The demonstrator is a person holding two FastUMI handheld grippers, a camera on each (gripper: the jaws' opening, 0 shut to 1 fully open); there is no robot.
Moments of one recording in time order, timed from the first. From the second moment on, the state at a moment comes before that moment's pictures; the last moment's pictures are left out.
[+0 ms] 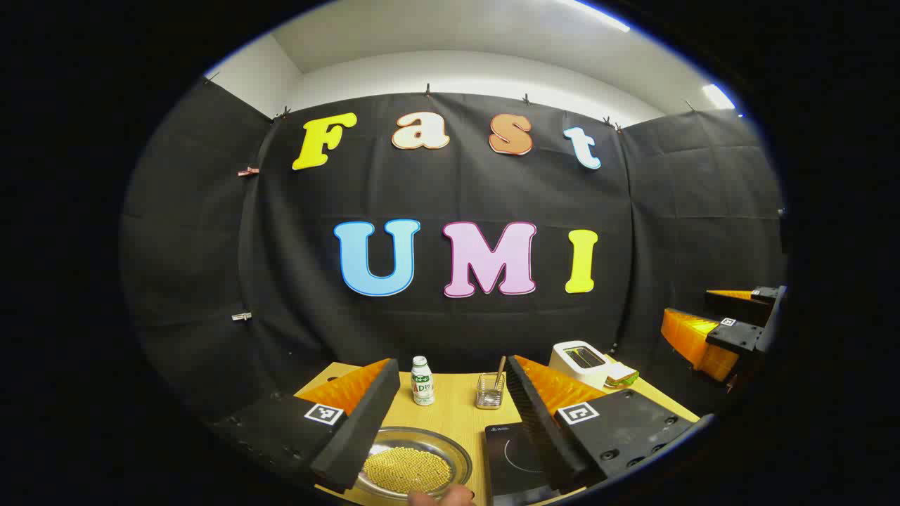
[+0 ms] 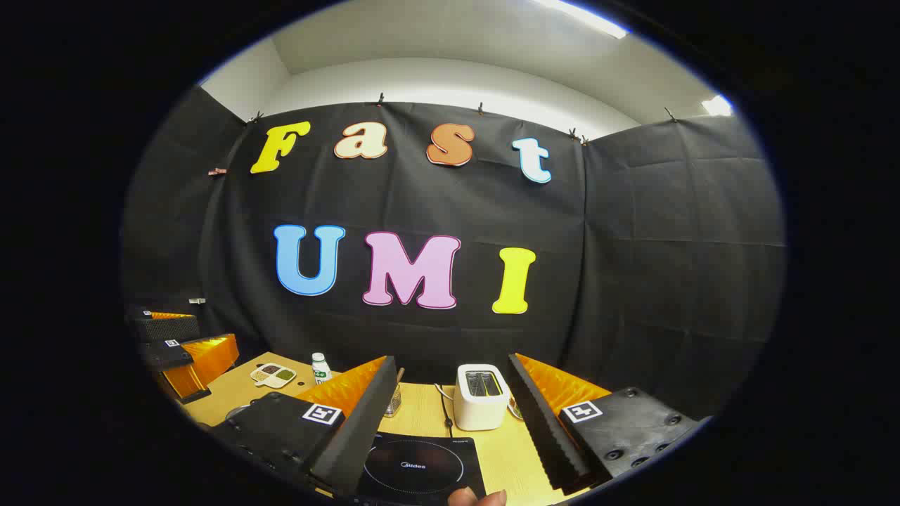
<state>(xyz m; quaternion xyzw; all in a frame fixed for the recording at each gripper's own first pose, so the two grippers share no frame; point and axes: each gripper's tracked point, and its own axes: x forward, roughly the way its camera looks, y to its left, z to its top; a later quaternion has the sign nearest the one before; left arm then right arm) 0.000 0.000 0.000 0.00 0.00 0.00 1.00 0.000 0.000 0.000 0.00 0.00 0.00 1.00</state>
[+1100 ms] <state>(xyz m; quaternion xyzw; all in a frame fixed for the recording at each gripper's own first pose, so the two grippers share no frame) -0.013 0.004 0.003 -0.01 -0.02 -0.02 1.00 -0.009 0.006 0.005 0.00 -0.01 0.01 1.00</state>
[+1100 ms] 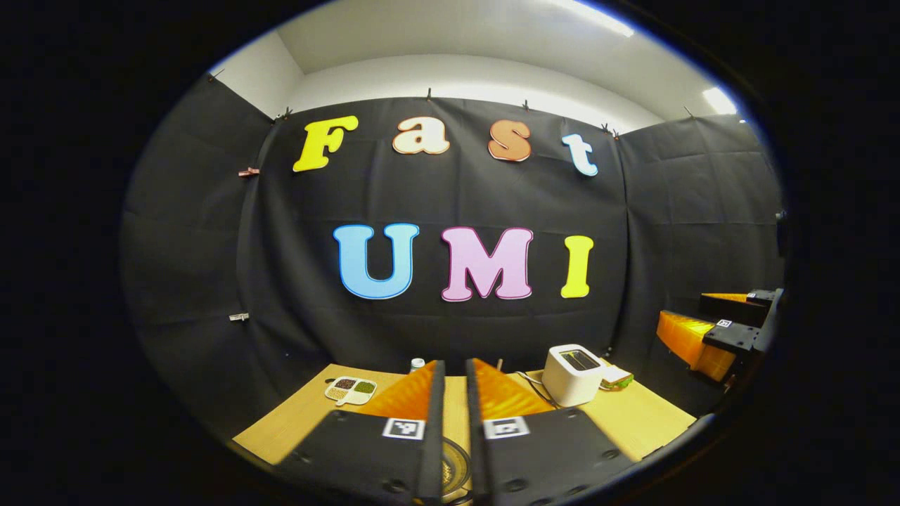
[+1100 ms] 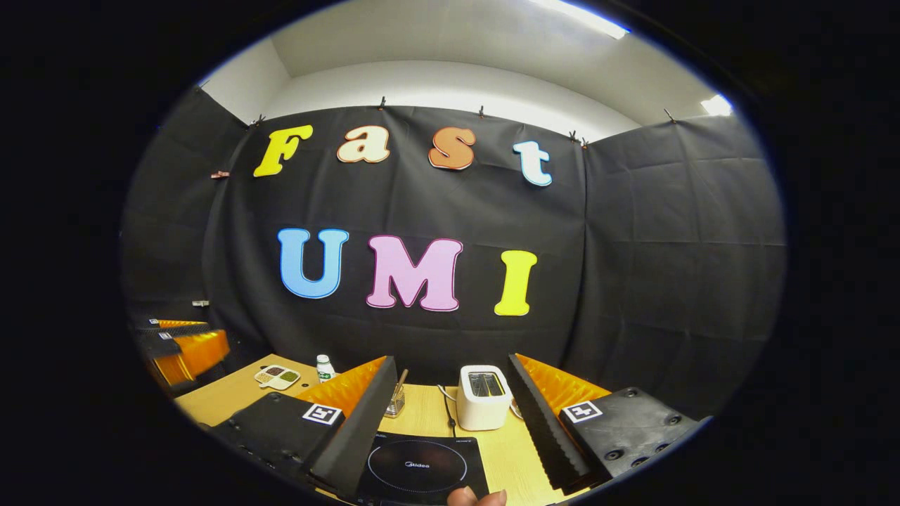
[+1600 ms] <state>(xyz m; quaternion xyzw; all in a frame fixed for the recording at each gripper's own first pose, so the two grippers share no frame) -0.021 0.015 -0.069 0.03 0.12 -0.08 0.99 -0.009 0.011 -0.005 0.00 0.00 0.01 1.00</state>
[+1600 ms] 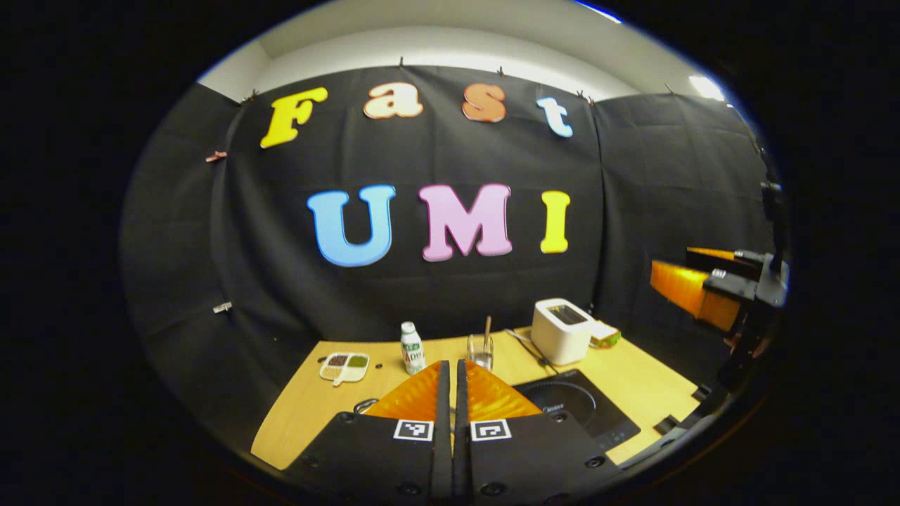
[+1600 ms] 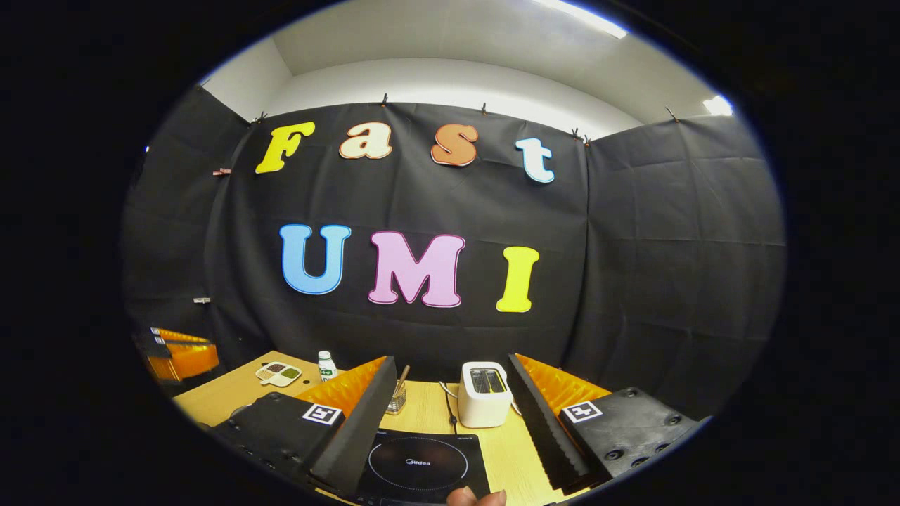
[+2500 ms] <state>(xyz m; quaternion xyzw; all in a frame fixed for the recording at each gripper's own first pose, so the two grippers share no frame) -0.111 0.043 -0.342 0.07 0.62 -0.19 0.76 -0.004 -0.028 -0.026 0.00 0.02 -0.01 1.00</state>
